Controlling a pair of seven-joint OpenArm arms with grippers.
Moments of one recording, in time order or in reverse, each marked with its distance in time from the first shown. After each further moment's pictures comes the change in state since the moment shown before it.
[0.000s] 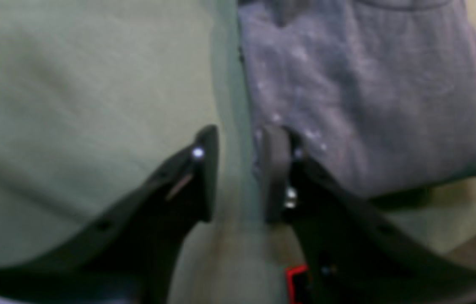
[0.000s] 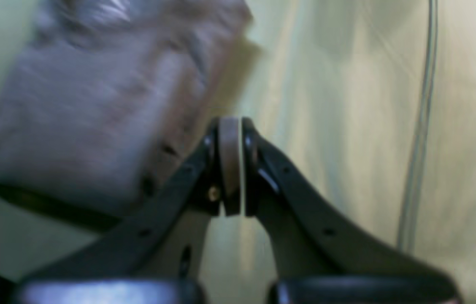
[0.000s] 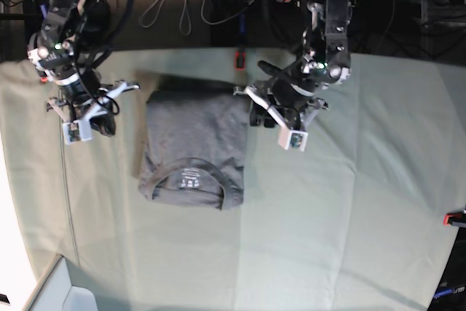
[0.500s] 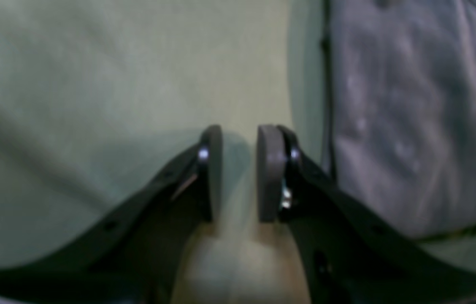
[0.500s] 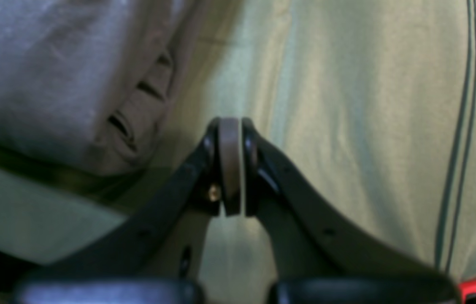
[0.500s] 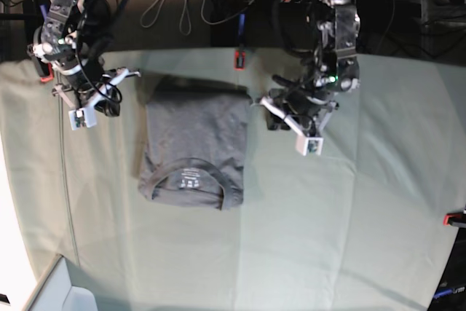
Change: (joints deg) left arm -5.5 -1.2 -4.8 -9.0 -0.9 0.7 -0.7; right arm -0.8 1.3 -0.3 -6.3 -0.1 0.0 0.6
